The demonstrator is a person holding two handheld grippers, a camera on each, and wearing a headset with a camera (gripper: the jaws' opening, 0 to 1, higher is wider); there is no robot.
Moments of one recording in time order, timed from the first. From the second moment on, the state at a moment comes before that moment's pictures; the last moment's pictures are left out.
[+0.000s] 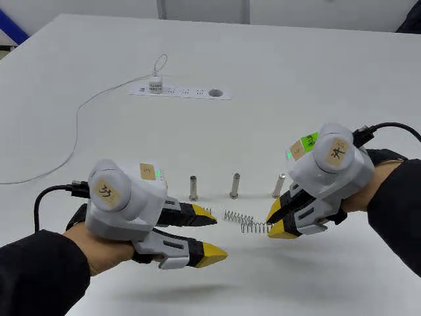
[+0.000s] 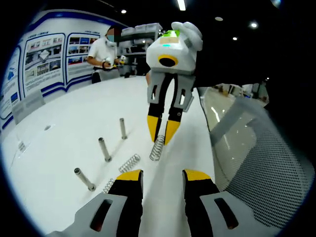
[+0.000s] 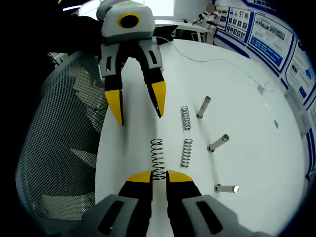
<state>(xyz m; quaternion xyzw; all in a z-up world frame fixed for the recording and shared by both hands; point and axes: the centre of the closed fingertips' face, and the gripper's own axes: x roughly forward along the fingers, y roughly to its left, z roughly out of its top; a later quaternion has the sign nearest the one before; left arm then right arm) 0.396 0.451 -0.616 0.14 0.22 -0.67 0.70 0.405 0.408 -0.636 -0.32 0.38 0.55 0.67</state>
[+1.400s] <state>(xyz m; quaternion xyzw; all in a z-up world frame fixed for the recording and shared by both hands) 0.393 0.444 -0.626 0.19 0.19 -0.67 0.69 0.393 0.469 -0.587 -0.35 0.32 0.59 0.66</state>
